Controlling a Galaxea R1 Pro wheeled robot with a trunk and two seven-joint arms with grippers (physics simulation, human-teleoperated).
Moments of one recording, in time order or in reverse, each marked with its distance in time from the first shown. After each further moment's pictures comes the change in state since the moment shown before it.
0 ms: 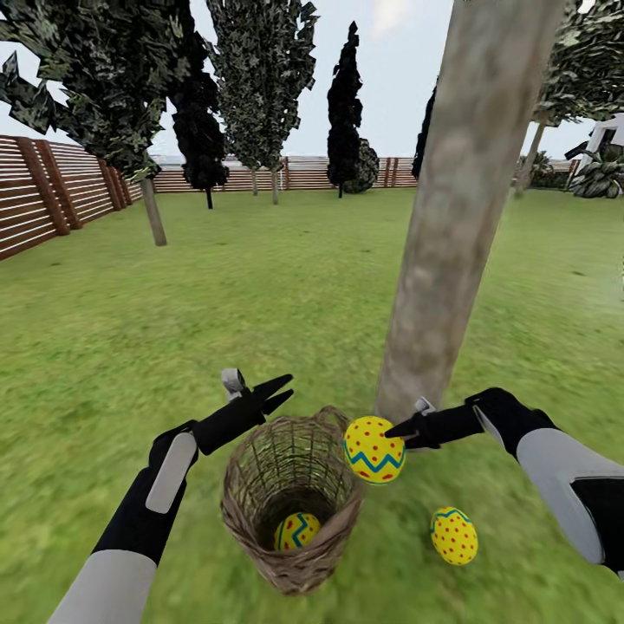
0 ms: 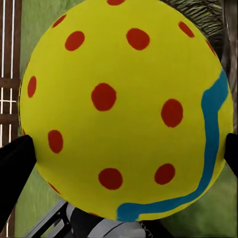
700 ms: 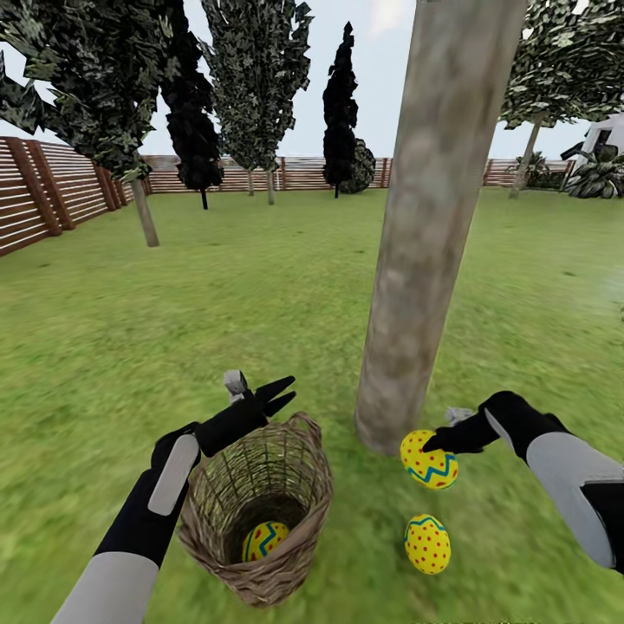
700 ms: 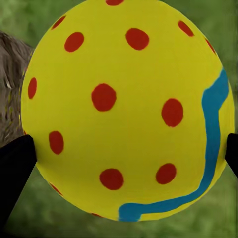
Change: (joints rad) left arm 0.006 -0.009 -0.001 0.003 -0.006 -0.001 0.003; right arm 0.011 -0.031 -0.004 0.001 -0.016 -0.041 -0.663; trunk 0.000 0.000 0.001
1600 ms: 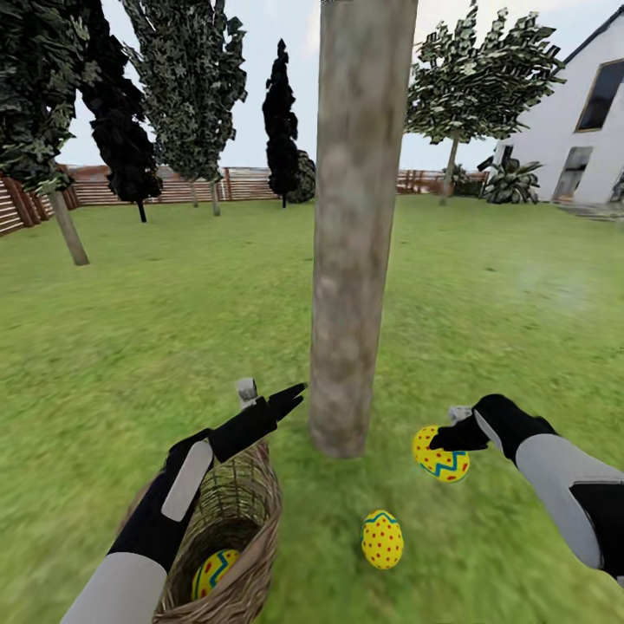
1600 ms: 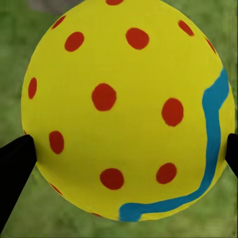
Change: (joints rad) left arm 0.000 -0.009 -0.069 0.064 -0.004 -0.133 -0.002; right arm 0.007 0.036 -0.019 0.011 -0.032 -0.071 -0.297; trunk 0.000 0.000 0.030
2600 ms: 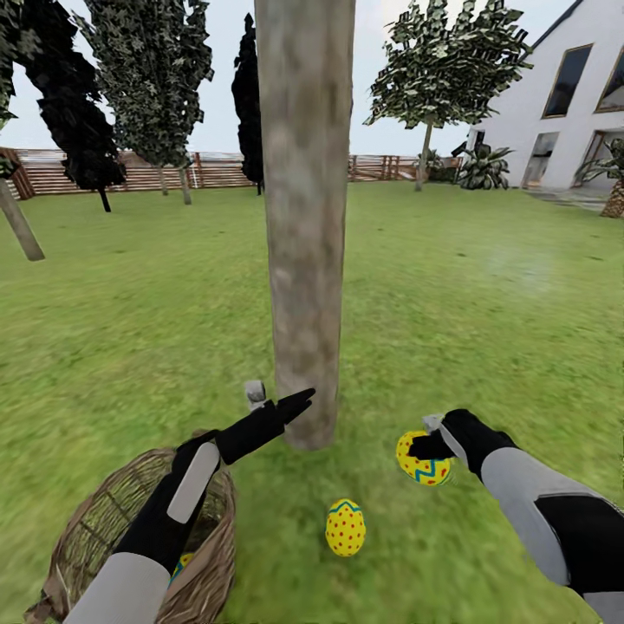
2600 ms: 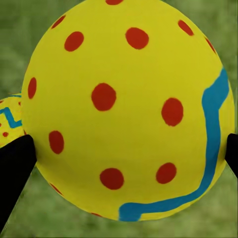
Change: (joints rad) left arm 0.001 -0.001 -0.052 0.000 0.004 -0.002 0.000; right arm 0.053 0.123 -0.003 0.011 -0.068 -0.091 -0.244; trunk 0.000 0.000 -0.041
